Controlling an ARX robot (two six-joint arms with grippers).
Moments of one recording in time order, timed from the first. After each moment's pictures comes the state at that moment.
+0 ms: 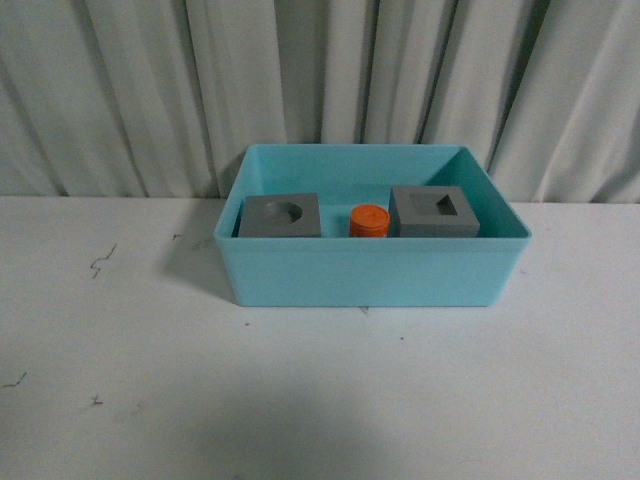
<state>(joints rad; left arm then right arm) 0.00 0.01 0.01 0.00 0.00 -0.02 0.30 0.28 0.07 0.22 0.30 0.04</state>
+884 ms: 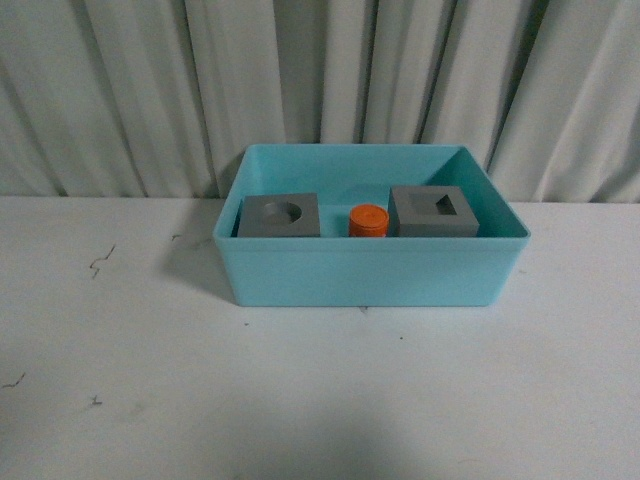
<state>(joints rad) 0.00 0.01 0.01 0.00 0.00 -0.02 0.00 0.00 0.01 0.00 0.00 0.00</state>
